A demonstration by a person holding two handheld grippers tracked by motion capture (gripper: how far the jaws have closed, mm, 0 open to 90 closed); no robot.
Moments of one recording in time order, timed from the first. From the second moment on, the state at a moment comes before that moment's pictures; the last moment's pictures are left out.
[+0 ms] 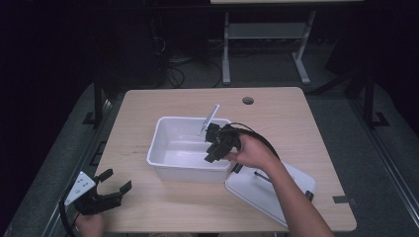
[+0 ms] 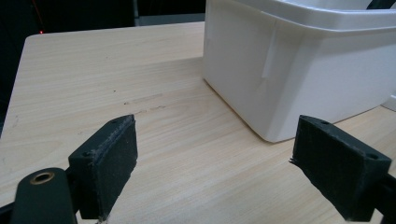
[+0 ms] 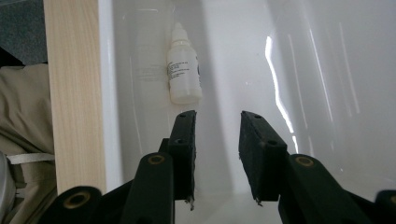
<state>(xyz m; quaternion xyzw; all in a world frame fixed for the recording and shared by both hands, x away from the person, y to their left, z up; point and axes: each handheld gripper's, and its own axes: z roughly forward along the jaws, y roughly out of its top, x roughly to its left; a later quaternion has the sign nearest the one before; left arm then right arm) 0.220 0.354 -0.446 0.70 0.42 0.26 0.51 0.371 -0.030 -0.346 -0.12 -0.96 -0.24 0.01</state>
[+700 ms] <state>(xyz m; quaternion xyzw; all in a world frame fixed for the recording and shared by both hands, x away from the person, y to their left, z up) 0.221 0.351 -0.446 0.71 0.42 0.26 0.50 0.355 -0.079 -0.306 -0.14 -0.95 -0.27 -0.02</state>
